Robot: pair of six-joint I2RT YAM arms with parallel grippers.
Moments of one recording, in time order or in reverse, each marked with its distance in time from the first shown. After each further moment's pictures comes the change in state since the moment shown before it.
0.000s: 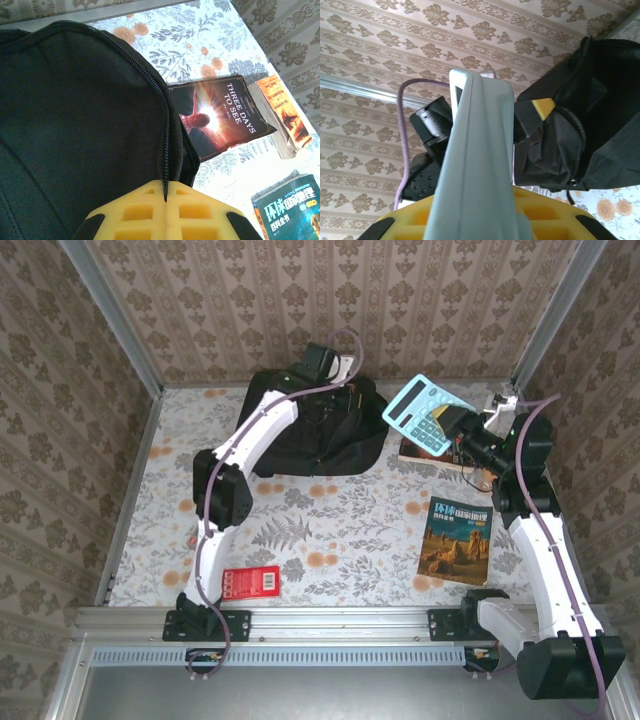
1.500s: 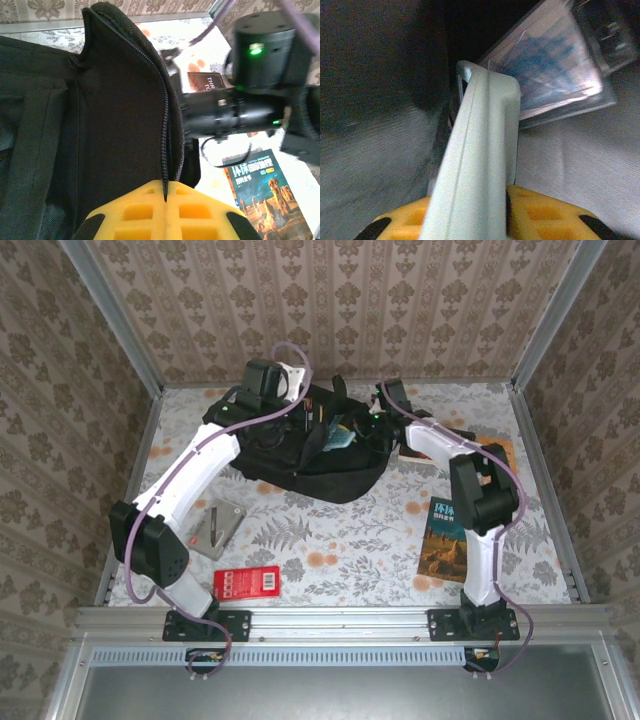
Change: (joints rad) left arm 0.061 -0.609 -0.636 0.131 0.011 -0.053; right arm 0.379 1.110 0.630 -0.103 0.098 -0.023
